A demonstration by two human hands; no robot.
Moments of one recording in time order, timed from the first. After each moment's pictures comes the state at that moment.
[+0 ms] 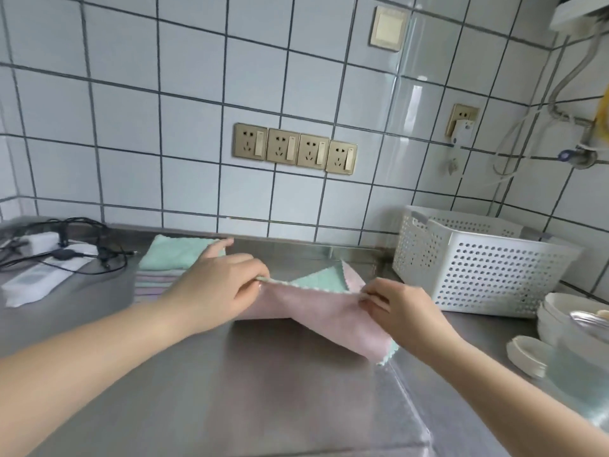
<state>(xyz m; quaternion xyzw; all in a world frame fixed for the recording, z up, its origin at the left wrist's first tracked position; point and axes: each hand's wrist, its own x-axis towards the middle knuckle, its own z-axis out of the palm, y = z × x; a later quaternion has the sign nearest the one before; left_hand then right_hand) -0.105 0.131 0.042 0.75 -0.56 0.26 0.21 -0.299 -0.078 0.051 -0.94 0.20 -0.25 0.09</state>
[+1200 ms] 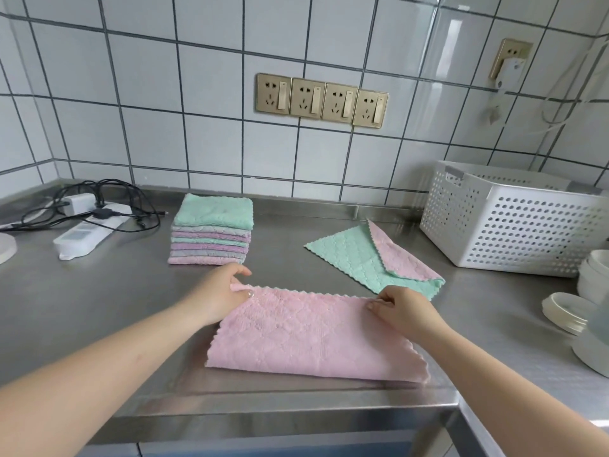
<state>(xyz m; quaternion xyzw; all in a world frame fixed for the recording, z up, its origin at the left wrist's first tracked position) -0.076 0.162 -0.054 0.87 -0.31 -0.08 0.38 -0.271 -0.087 -0.042 -0.92 0.32 -0.10 0.19</state>
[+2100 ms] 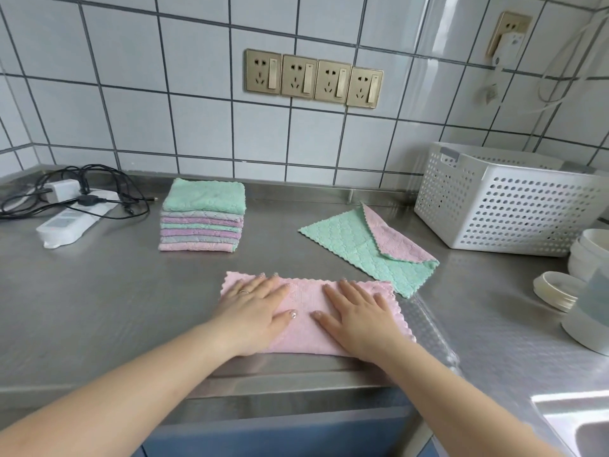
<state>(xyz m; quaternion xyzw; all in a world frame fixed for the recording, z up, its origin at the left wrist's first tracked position) -0.133 0.134 -0.079 0.89 -0.46 -0.02 0.02 -0.261 -0.021 -0.076 -0.97 0.23 0.00 0.05</state>
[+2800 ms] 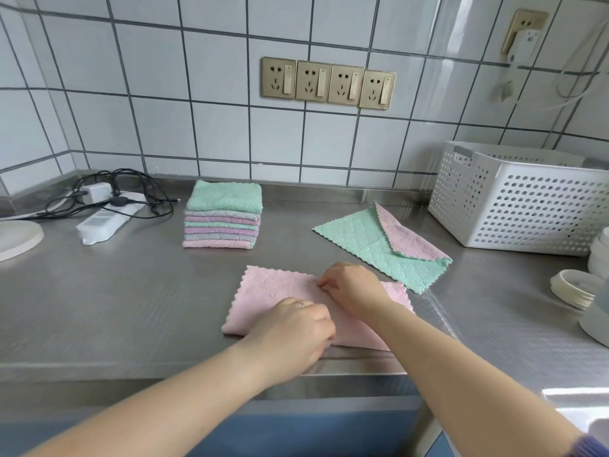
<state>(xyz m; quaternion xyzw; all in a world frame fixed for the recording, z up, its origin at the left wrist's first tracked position) -0.187 0.143 -0.071 0.74 -0.65 0.14 0.10 -0.216 -0.030 -0.060 -0.98 0.13 -0.09 0.10</state>
